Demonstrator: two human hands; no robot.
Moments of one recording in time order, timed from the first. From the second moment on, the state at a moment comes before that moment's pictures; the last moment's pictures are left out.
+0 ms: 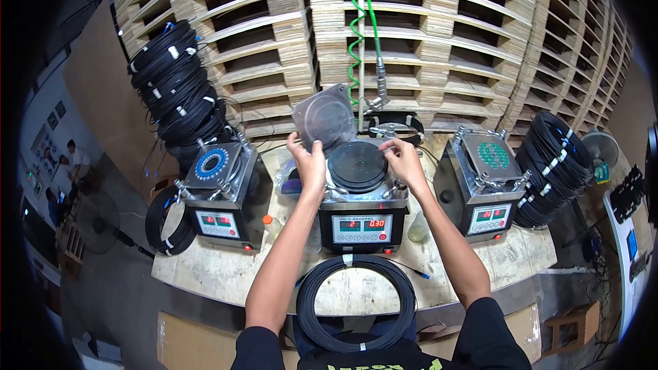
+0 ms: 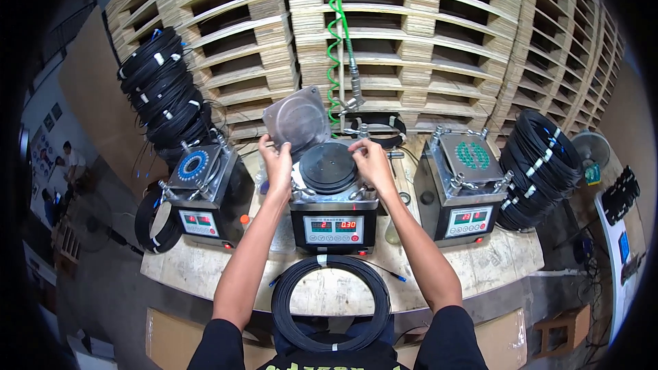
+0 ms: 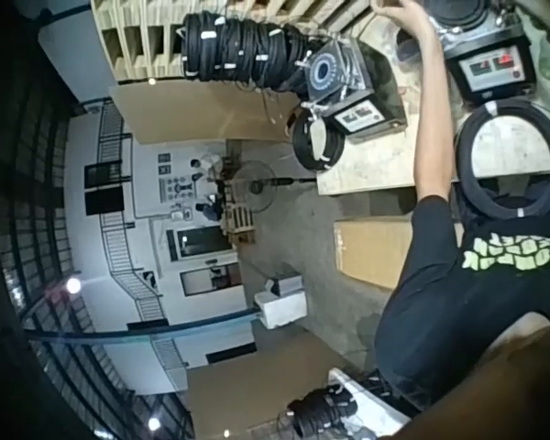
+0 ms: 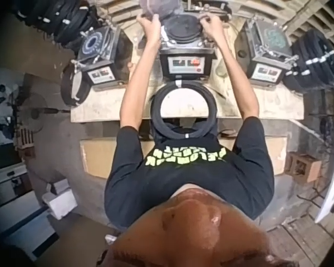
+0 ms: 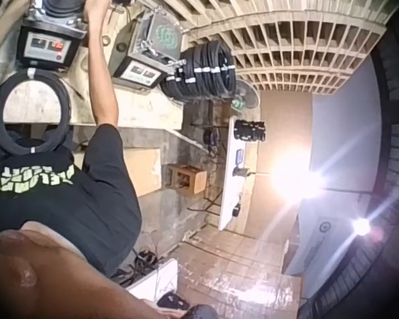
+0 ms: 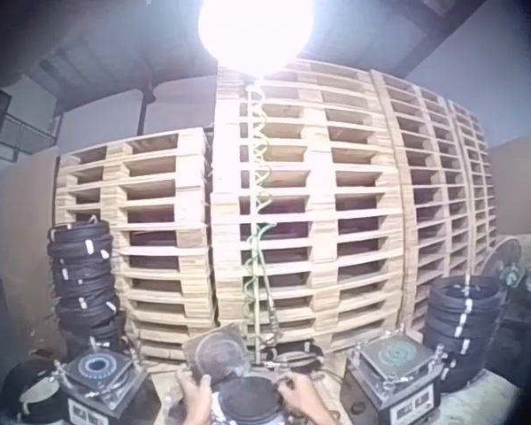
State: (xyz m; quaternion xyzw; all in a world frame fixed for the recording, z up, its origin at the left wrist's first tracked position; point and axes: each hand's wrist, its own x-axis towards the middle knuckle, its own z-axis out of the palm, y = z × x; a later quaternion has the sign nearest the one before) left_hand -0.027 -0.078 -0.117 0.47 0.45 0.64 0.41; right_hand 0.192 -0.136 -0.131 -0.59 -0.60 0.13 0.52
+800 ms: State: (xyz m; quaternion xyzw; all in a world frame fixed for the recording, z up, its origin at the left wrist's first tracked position) left_hand -0.038 -0.089 -0.127 0.61 0.49 0.59 0.20; right_hand 0.244 0.029 -0.053 -0.61 -0.64 0.16 0.43
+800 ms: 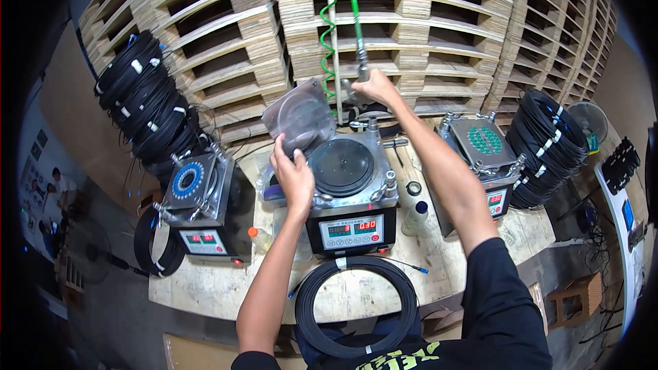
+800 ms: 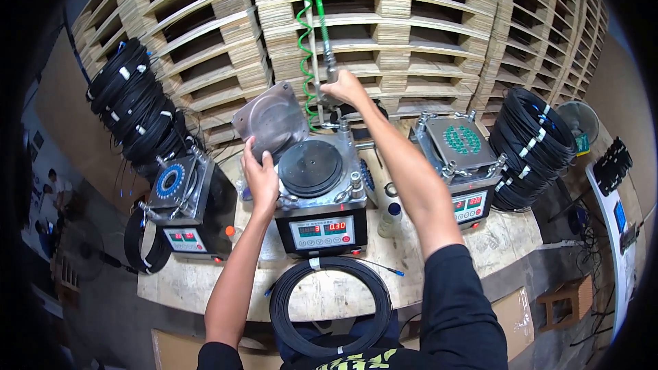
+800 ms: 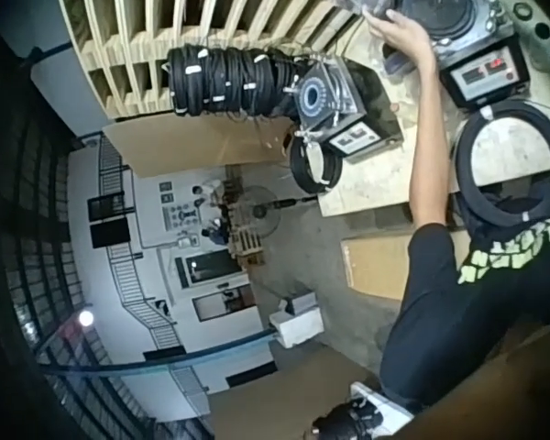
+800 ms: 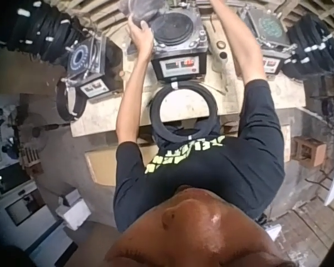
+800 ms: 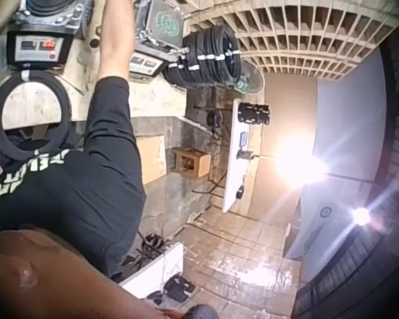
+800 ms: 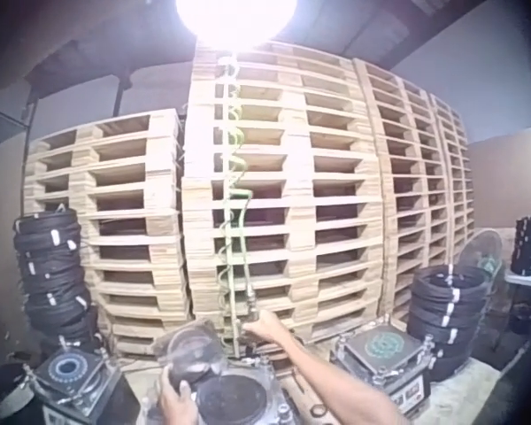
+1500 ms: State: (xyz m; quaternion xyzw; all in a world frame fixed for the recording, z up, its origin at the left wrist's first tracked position) left_hand -0.027 -0.087 -0.124 0.57 0.45 0.65 0.23; right_hand 0.087 -0.194 -0.103 -0.47 -0.50 0.26 0.68
